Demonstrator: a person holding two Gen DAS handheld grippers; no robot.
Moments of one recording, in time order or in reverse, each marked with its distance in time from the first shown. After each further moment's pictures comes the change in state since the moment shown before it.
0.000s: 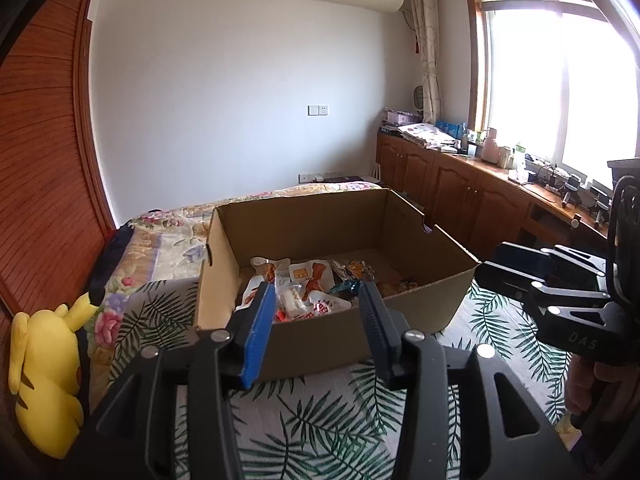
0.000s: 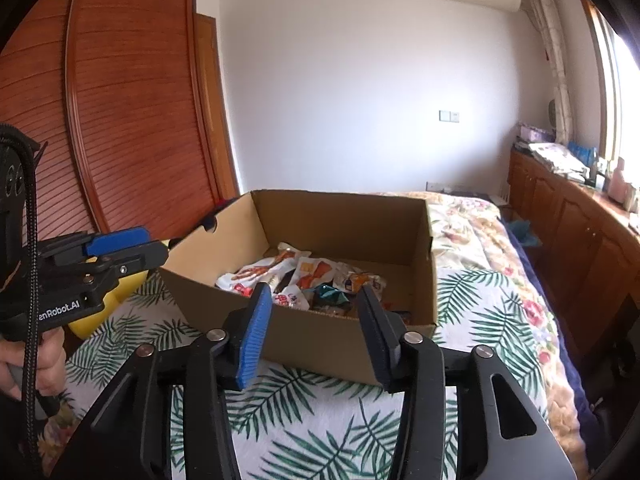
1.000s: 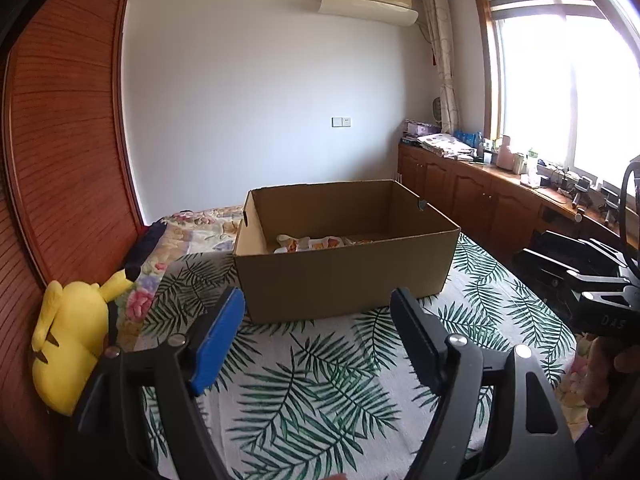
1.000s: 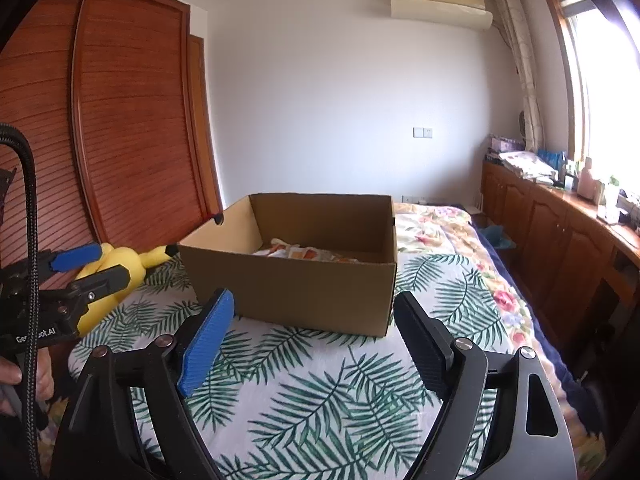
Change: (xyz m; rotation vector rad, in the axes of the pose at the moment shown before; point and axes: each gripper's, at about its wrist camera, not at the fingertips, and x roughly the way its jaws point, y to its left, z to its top) left arm -0.080 -0.023 -0.063 -0.023 -0.054 0.101; right arm -0.083 0.018 -0.049 0.021 -0.078 -0.068
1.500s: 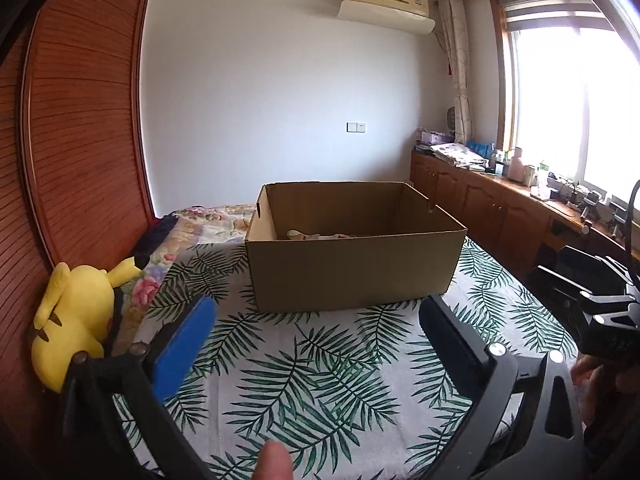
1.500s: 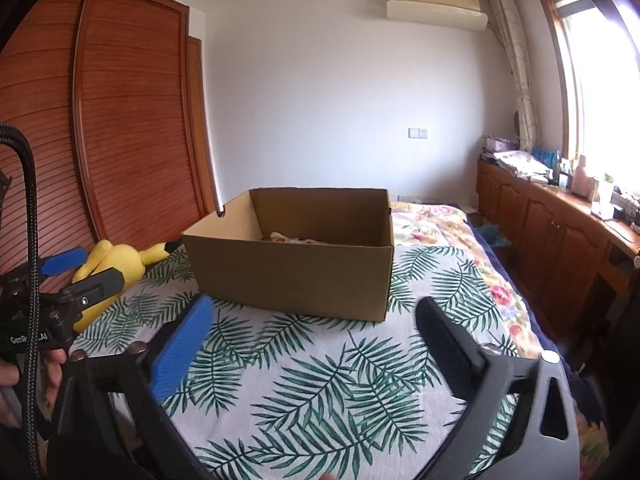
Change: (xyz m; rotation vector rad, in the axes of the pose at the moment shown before) left arm -0.008 -0.002 -0.018 -0.047 -0.025 0.042; right arm -0.010 0.004 -0.016 0.007 -0.010 -0.034
